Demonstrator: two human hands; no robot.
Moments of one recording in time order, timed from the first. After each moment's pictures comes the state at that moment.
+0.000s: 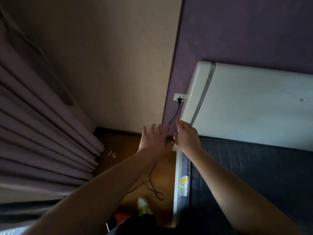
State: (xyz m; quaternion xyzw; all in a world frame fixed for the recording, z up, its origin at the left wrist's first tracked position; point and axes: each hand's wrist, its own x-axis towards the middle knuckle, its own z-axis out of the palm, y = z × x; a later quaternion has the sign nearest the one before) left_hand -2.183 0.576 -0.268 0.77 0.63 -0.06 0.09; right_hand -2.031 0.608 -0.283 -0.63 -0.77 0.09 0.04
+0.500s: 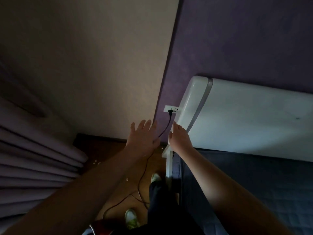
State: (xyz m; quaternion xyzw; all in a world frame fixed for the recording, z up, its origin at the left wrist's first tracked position) left_hand -2.204 0.713 -0.272 0.79 0.60 -0.04 0.11; right_hand -2.030 0.738 -0.302 -0.69 -0.69 0.23 0.02
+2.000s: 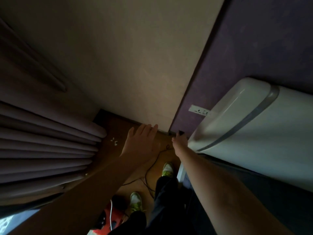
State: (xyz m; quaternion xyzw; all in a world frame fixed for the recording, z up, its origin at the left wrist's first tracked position) left_hand -2.222 0.749 -0.336 0.70 0.68 -0.11 0.17; right_hand -2.076 0.832 -0.459 -0.74 -0.47 0.48 -0.01
